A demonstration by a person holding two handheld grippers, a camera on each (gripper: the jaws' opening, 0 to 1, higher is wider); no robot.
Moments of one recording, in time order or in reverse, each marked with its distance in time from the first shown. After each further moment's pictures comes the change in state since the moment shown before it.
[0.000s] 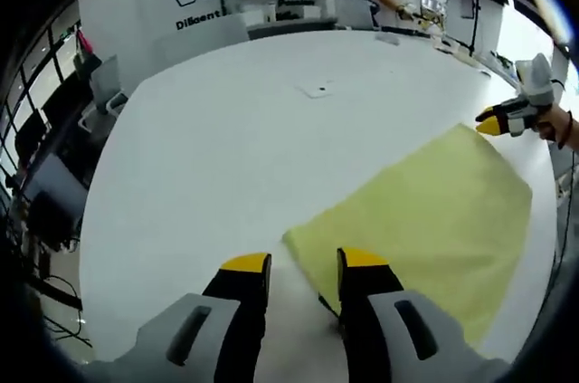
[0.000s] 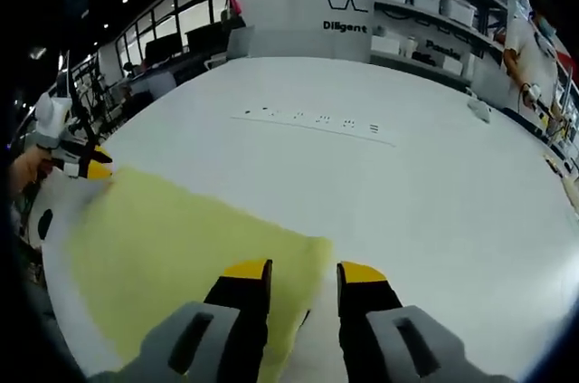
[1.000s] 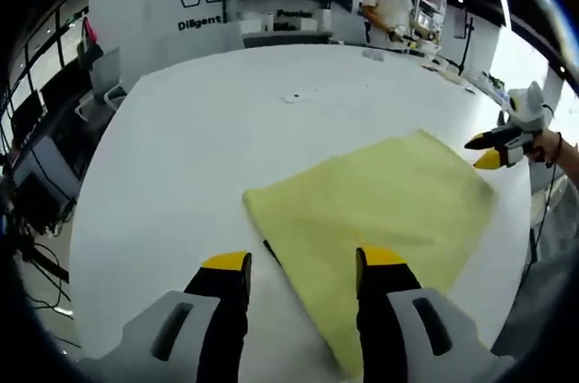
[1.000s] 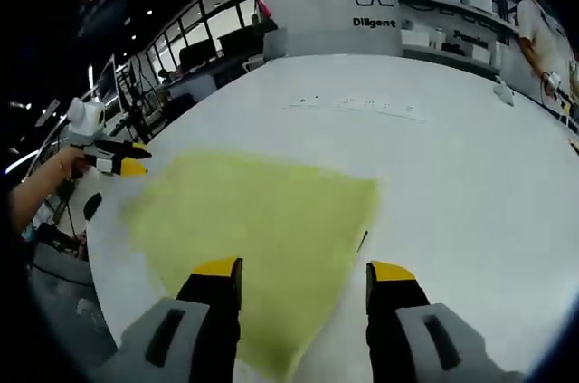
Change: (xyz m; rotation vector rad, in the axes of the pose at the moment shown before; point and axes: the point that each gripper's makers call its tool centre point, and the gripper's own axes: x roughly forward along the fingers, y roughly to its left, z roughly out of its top) left arm -0.058 -0.042 -0.031 -0.088 -0.056 -0.074; right arm -0.065 0.051 -0.050 -0.002 0.009 0.214
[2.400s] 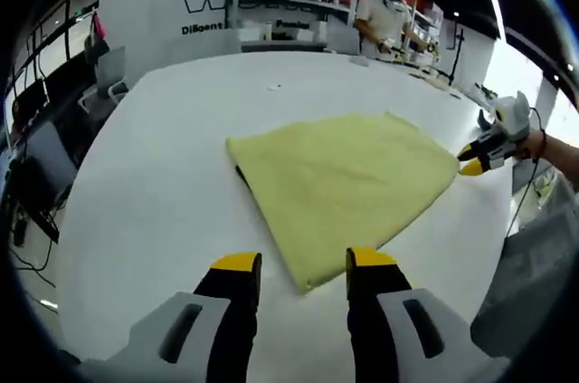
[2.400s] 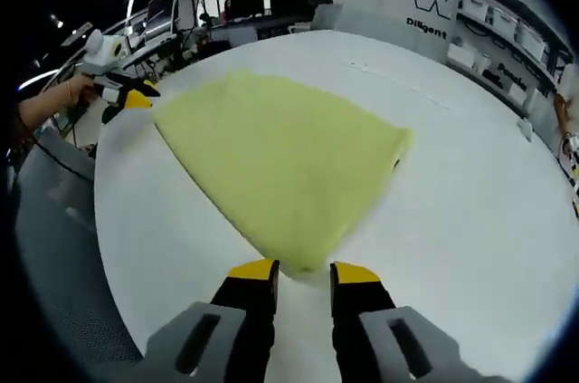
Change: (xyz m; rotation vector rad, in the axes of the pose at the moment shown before) left arm -0.055 -0.038 -0.076 -0.019 -0.050 -0.021; right arm -0.032 0.013 -0.083 -0.277 0.118 0.013
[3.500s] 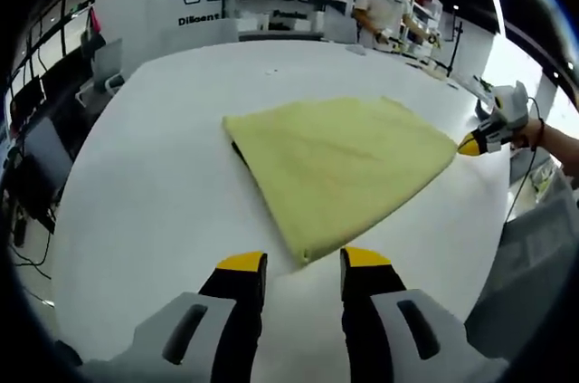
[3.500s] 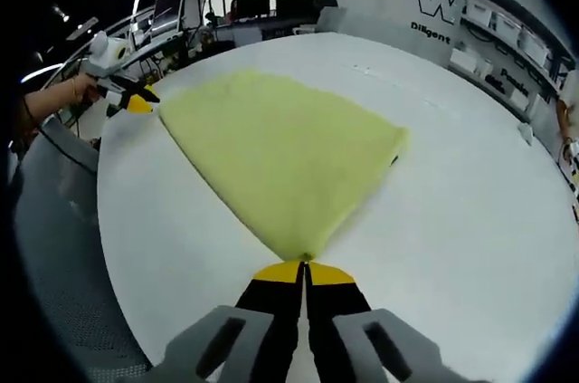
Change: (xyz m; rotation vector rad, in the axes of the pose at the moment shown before) left arm -0.002 -0.002 -0.022 0.003 0.045 -0.013; right arm -0.006 0.002 -0.006 0.013 -0.013 0.006
